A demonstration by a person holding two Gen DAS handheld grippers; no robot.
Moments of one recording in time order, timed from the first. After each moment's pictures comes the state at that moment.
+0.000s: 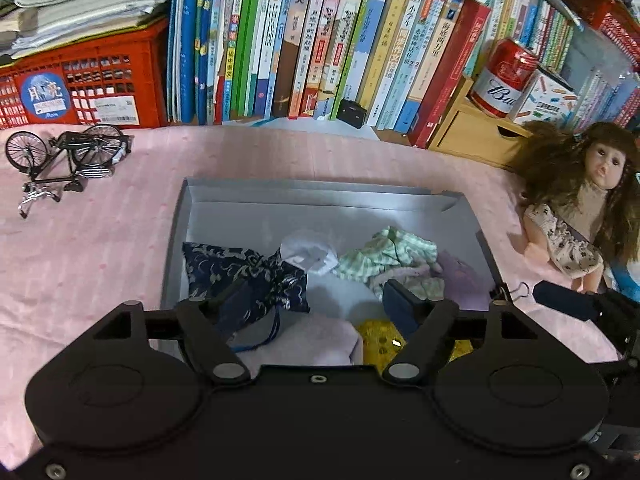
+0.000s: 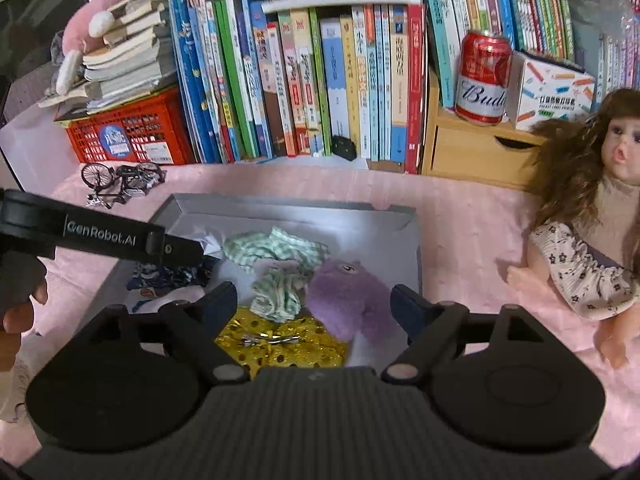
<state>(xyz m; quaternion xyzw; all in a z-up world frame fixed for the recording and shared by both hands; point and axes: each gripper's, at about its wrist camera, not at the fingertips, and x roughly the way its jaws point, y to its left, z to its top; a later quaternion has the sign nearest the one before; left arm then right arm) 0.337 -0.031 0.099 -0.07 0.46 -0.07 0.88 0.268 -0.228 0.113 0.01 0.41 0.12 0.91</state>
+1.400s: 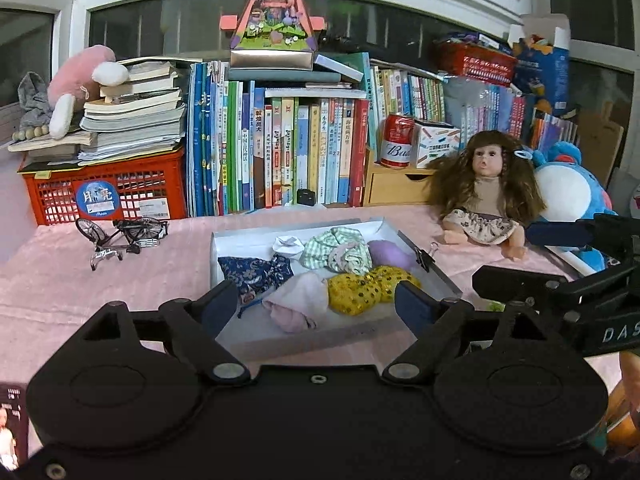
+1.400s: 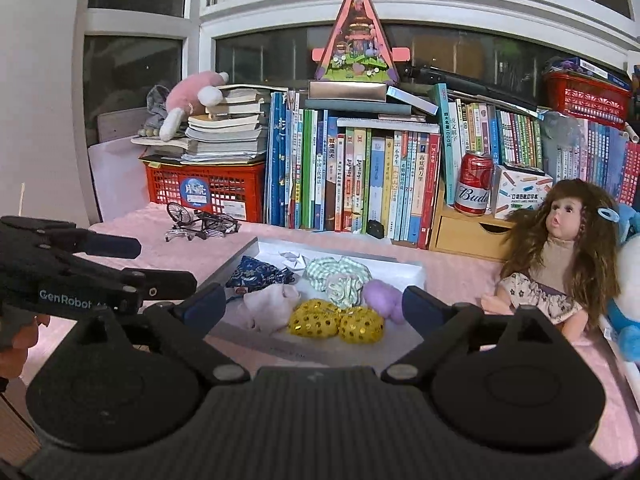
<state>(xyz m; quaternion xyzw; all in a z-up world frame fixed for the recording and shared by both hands) 0.093 -0.012 0.143 0.01 0.25 -0.13 0.96 0.084 -0.215 0.172 -0.02 0.24 0.15 0.96</state>
